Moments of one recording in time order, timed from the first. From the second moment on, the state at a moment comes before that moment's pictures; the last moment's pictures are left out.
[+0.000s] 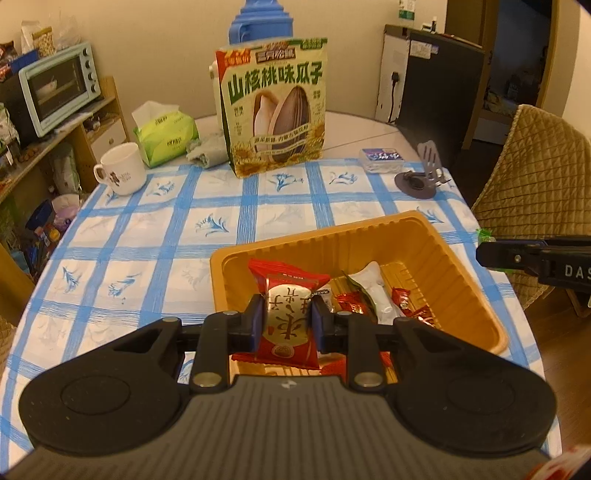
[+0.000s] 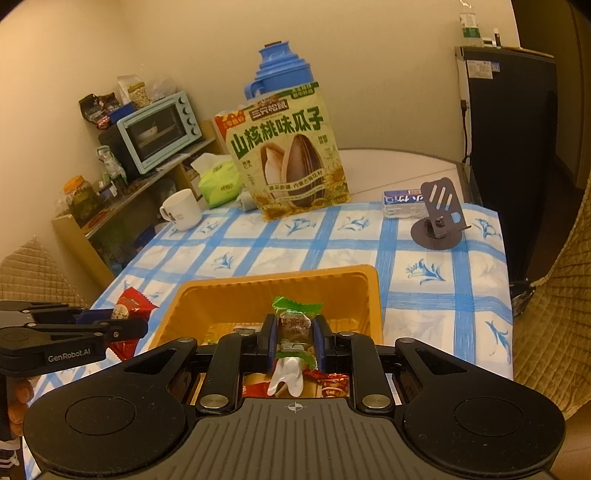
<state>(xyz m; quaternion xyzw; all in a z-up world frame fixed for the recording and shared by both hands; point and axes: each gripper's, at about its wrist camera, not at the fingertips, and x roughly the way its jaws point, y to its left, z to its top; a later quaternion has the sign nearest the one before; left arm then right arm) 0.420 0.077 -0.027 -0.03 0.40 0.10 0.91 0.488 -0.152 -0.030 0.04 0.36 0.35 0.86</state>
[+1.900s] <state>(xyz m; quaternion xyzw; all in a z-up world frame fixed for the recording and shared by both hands) 0.435 0.085 -0.049 -0.06 0.42 0.12 0.90 0.541 -0.139 -0.071 0.07 0.38 0.36 0.85</state>
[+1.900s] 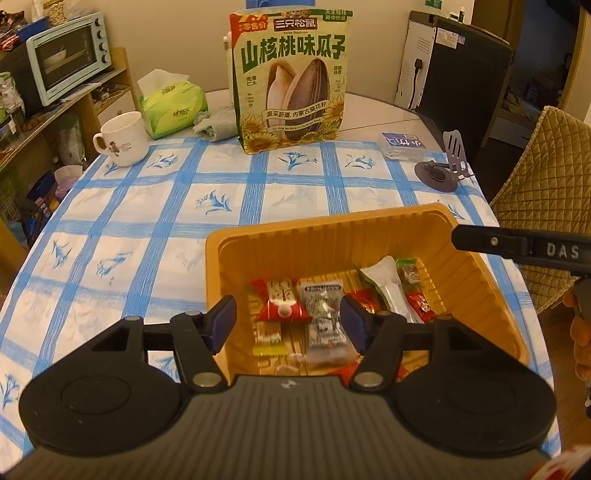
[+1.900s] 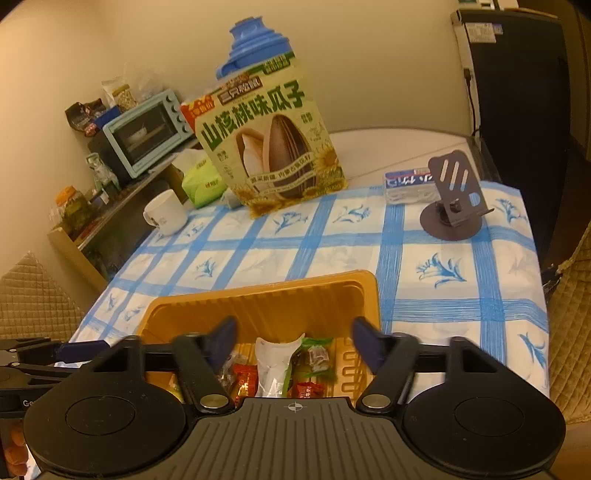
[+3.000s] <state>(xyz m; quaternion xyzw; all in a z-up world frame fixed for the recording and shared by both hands) 0.227 0.044 0.023 -0.07 0.39 0.09 0.91 0.301 -0.190 0.001 0.05 0.39 0.32 0.86</state>
